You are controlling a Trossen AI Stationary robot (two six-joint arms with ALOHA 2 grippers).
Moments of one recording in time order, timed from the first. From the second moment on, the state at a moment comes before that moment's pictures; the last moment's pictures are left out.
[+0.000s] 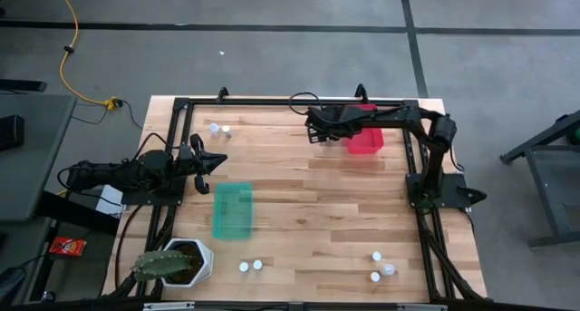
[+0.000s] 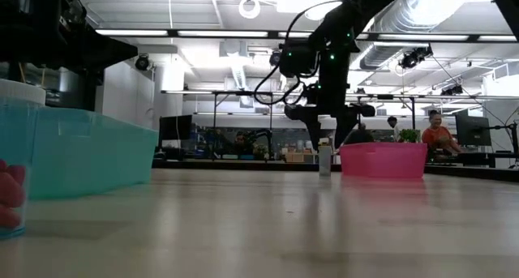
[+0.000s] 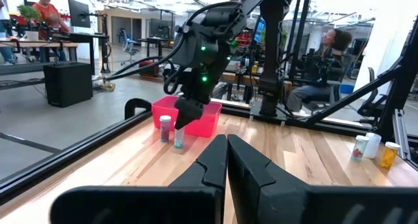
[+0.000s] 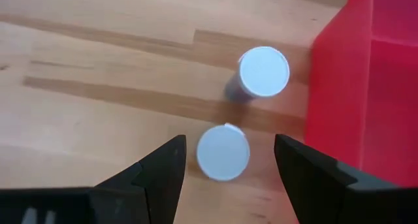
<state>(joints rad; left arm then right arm) 0.11 0.00 0.01 0.05 -0.27 -0.08 -0.40 1.88 1.31 -0.79 0.36 0.93</state>
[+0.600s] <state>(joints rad) 0.11 0.00 0.01 0.05 -0.27 -0.08 -0.42 1.89 1.31 -0.76 0.29 0.92</state>
